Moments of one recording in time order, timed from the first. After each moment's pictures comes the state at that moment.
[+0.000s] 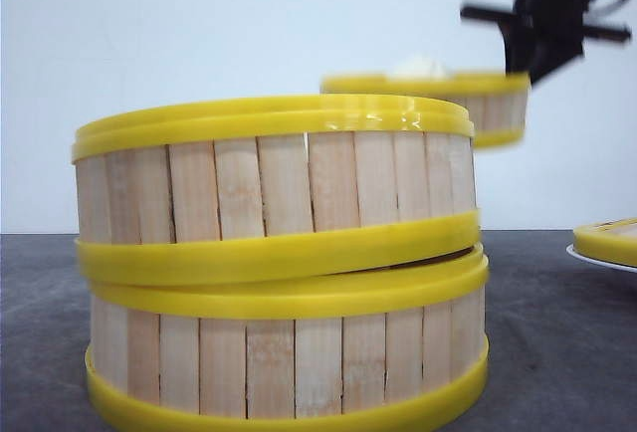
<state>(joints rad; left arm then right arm) -0.57 0.31 0.87 -0.80 -0.03 -0.28 0.19 1.64 1.55 -0.60 -0.06 0.23</state>
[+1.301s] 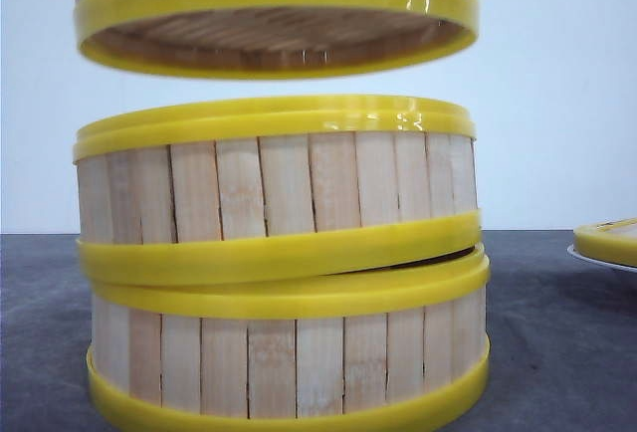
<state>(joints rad) -0.57 0.31 0.87 -0.81 -0.03 -0.27 0.63 1.55 1.63 -1.05 -0.13 0.00</state>
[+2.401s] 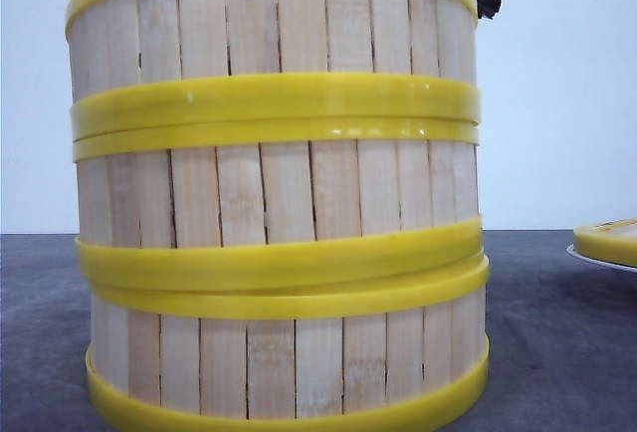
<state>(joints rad) -0.57 0.31 0.87 -0.83 -0.03 -0.27 0.62 1.58 1.51 -0.97 -0.13 0.00</state>
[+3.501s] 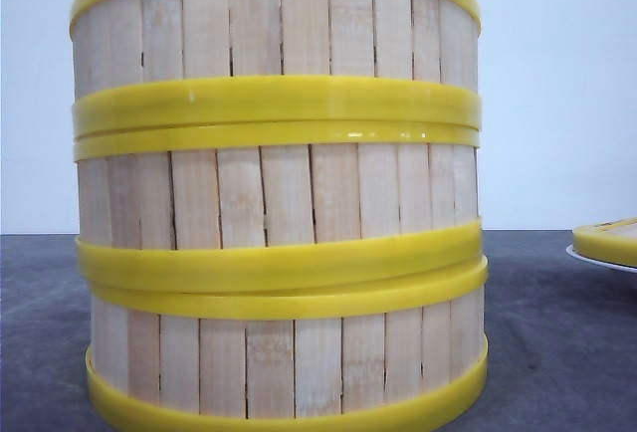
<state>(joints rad) -0.57 0.31 0.87 -0.83 -0.03 -0.24 0.29 1.17 1.51 -1.02 0.08 0.07</state>
